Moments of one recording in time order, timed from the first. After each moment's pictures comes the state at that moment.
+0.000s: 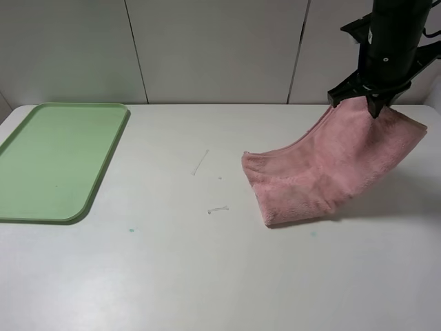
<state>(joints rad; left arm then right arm) 0.16 -0.01 -0.52 0.09 1.12 -0.12 0.33 1.81 -1.43 -0.41 1.21 0.20</state>
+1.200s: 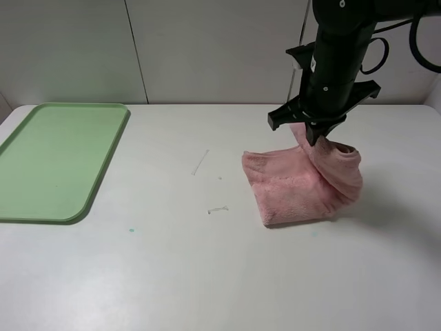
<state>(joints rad) 0.16 -0.01 -0.52 0.09 1.12 -0.12 0.53 1.81 -1.34 -0.22 1.09 0.30</state>
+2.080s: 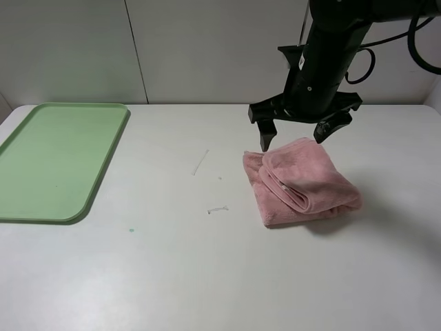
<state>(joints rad) 0.16 -0.01 -0.52 0.09 1.12 -0.12 0.53 1.81 -1.34 -0.06 1.02 0.33</state>
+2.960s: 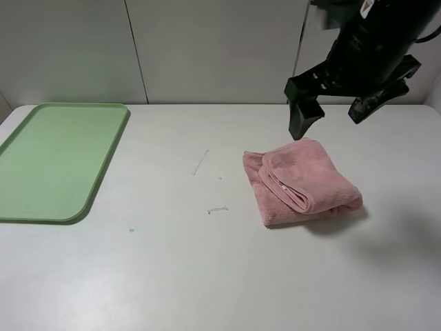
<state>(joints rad) 0.16 -0.01 -0.52 0.09 1.12 -0.12 0.53 1.50 -1.27 -0.02 1.21 0.14</state>
